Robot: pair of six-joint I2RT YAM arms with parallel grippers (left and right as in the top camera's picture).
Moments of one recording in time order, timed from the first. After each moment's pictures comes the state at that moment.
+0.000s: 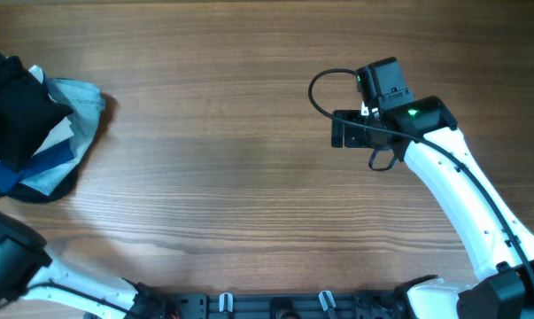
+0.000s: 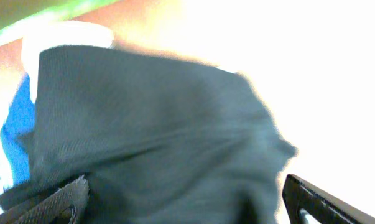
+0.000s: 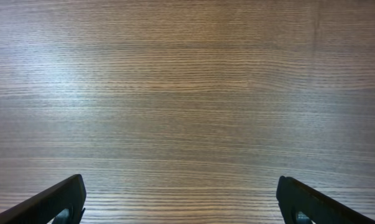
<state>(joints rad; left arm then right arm) 0.94 1.99 1.59 -0.32 0.66 -0.27 0.32 1.50 1.26 -0.95 0.10 0.31</state>
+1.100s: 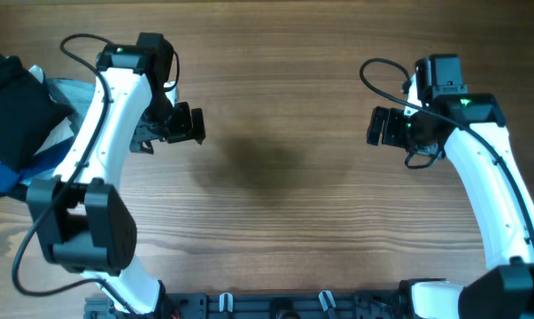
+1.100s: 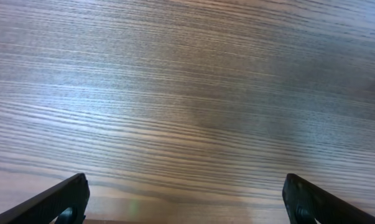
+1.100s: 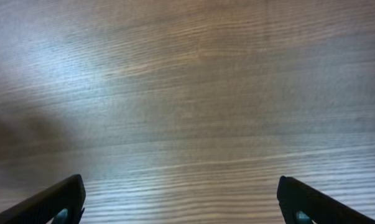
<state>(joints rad) -0.11 1.84 1.59 -1.40 0.06 -0.28 0.05 1.48 1.26 -1.06 -0.06 0.26</state>
